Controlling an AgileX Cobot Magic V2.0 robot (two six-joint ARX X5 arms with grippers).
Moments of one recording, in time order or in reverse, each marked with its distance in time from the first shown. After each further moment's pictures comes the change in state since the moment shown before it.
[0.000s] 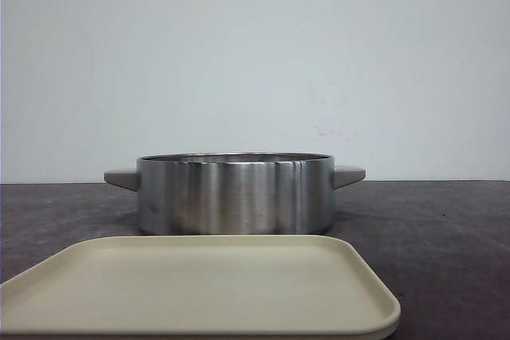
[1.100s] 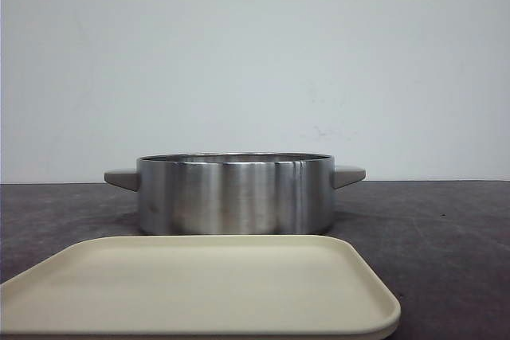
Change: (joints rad) left arm 0.120 -0.493 -0.895 0.527 0.078 -0.201; right arm 0.000 0.000 0.000 0.000 0.000 0.000
